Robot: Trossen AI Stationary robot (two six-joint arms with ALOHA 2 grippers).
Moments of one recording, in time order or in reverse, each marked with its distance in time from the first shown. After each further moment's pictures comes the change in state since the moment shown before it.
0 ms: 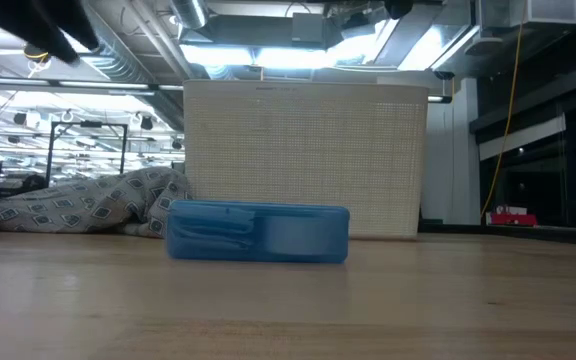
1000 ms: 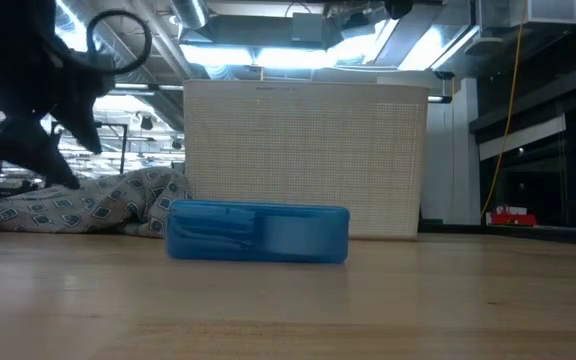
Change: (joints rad) left arm 0.231 0.018 -0.401 0.310 0.068 0.077; right arm 0.000 0.000 0.000 0.000 0.000 -0.002
